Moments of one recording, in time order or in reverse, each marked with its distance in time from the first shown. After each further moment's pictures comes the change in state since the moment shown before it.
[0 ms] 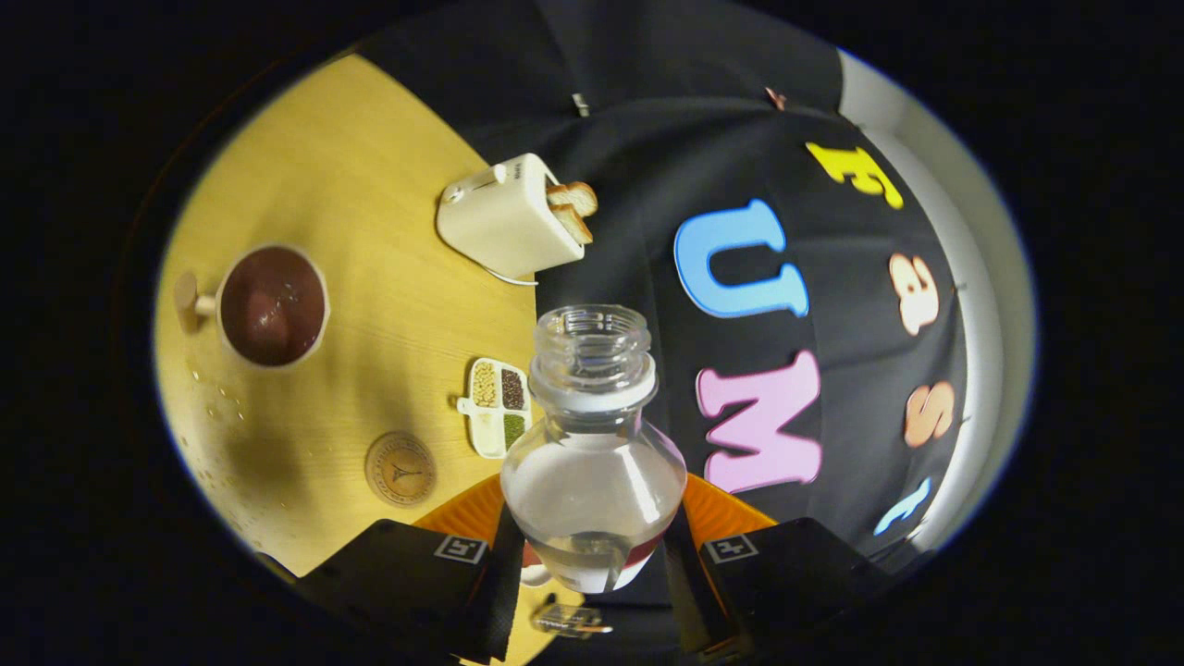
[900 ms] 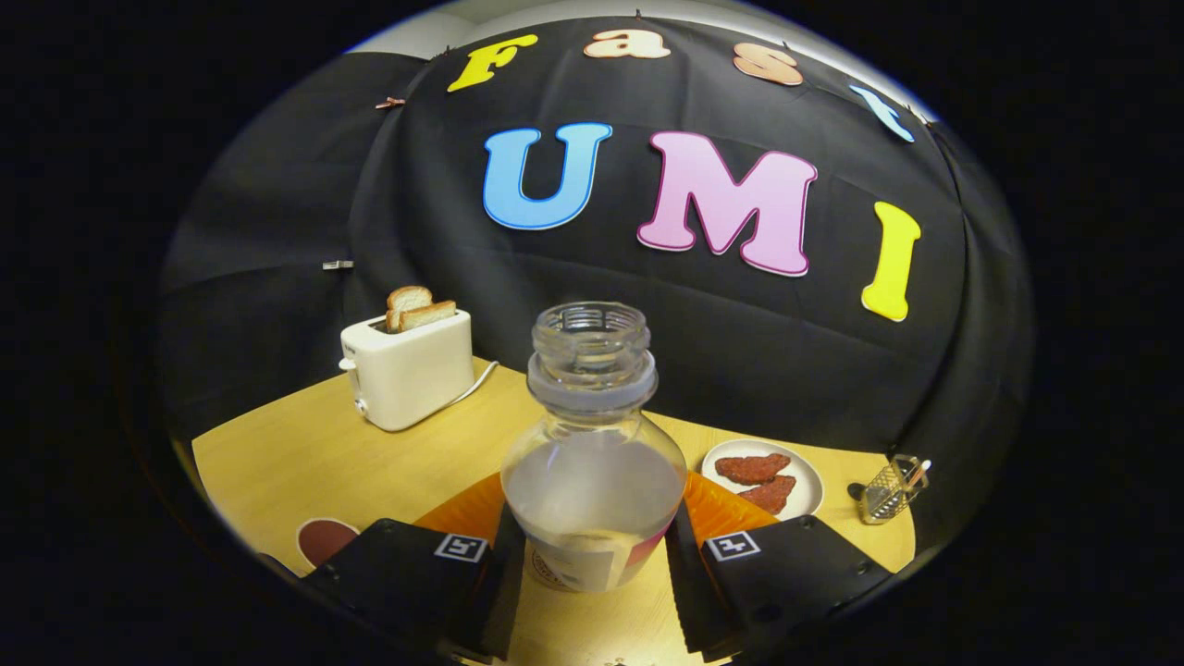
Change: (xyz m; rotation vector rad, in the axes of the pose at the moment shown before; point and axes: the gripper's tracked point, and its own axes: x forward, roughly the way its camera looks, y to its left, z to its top) arm 0.050 0.037 -0.046 1.083 -0.011 0.067
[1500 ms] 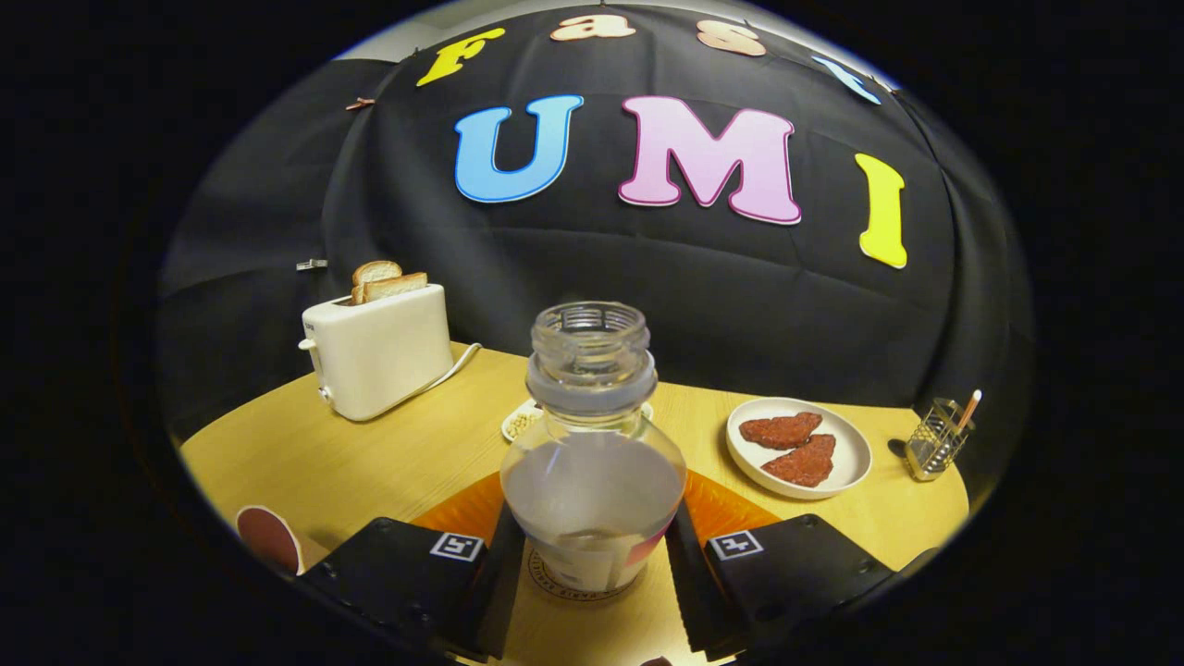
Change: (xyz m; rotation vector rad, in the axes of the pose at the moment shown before) arm 0.049 0.007 -0.054 0.104 0.029 -0.023
